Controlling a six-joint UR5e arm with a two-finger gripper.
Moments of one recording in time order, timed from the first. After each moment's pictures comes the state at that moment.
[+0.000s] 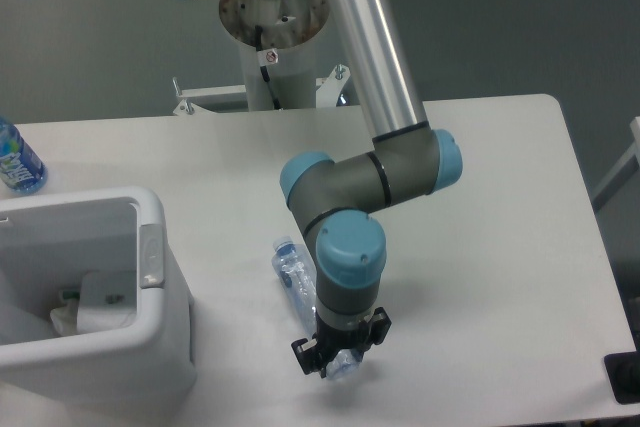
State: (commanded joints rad) arm 2.37 -2.14 -1.35 -0.87 1.47 -0.02
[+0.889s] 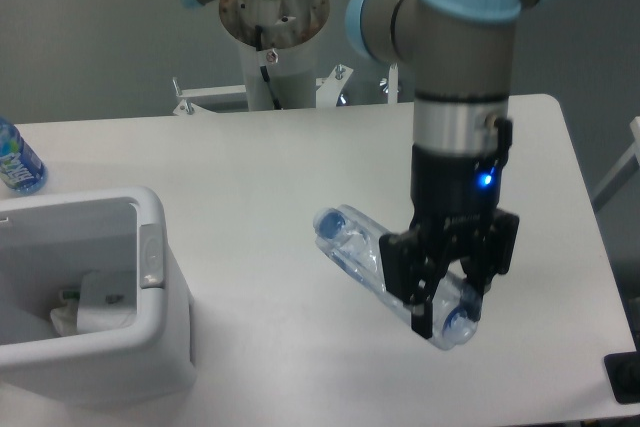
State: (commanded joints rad) arm 2.50 -1.94 -1.14 -0.85 1.16 -0.24
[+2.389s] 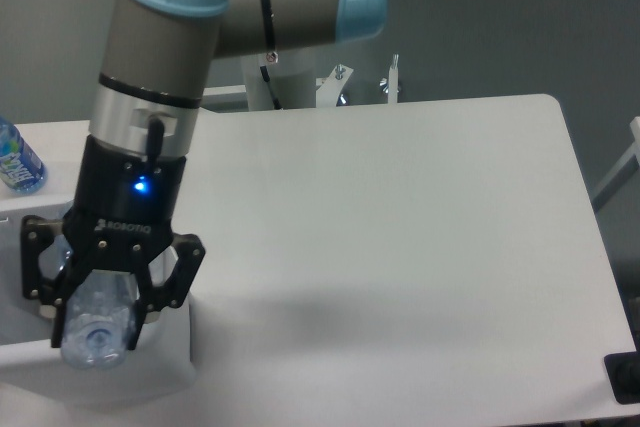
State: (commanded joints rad) arm 2.13 -1.99 -1.16 -0.75 1.16 -0.23
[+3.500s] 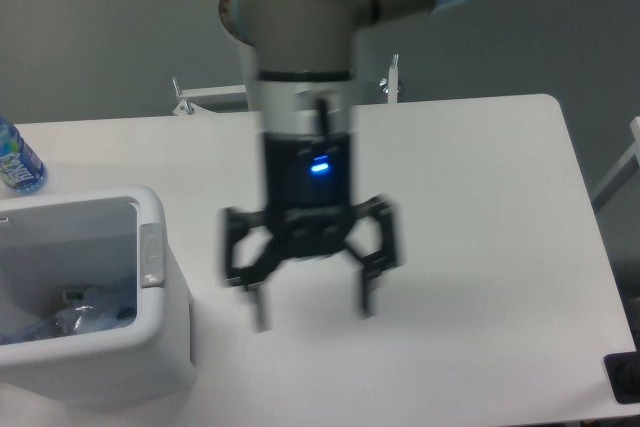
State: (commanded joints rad) arm 2.42 -1.88 -1.21 -1.01 1.49 0.32
